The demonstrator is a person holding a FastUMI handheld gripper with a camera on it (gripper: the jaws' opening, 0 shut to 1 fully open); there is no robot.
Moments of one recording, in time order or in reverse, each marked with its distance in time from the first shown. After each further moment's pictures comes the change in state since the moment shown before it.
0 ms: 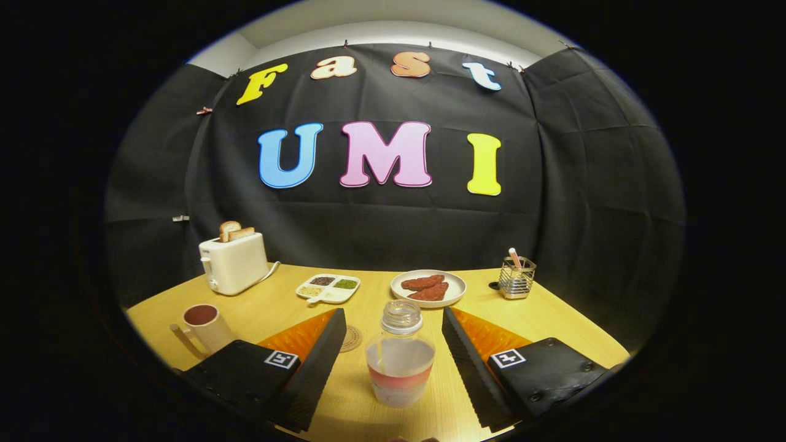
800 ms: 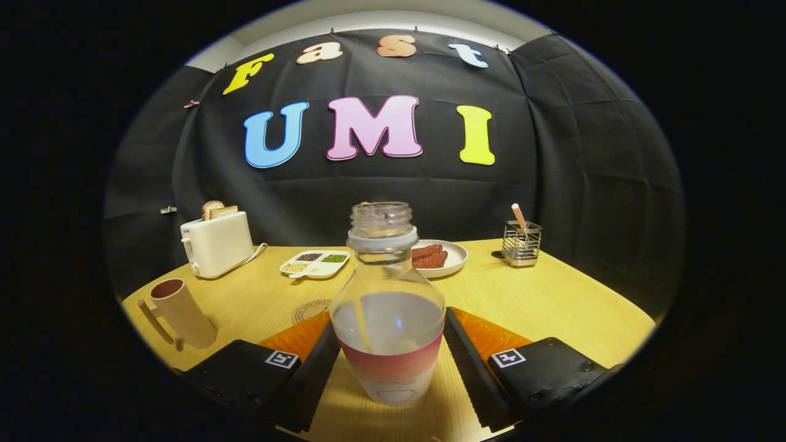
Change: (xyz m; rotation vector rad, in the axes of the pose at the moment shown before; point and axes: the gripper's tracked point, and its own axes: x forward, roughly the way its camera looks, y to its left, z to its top) arm 0.027 -0.004 -0.070 0.062 0.067 -0.012
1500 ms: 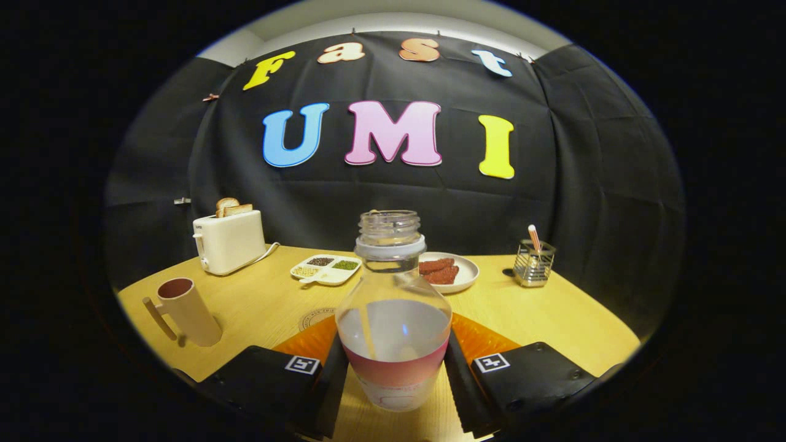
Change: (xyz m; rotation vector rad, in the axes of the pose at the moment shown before) arm 0.001 0.019 0.042 -0.138 -0.038 0.097
